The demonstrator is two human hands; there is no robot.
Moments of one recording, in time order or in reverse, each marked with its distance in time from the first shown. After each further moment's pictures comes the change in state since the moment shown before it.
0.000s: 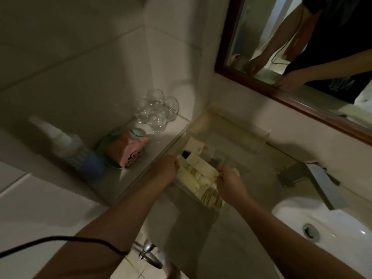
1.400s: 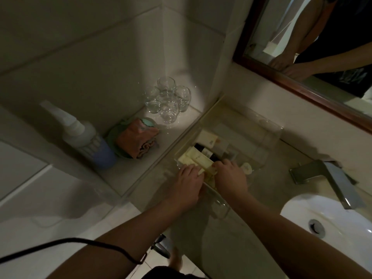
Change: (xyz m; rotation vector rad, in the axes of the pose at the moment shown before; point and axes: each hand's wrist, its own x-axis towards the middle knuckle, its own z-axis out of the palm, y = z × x) left_hand -0.059 -0.015 0.043 0.330 0.053 0.544; right_hand 0.013 -0.020 0.041 -0.529 0.099 -0.249
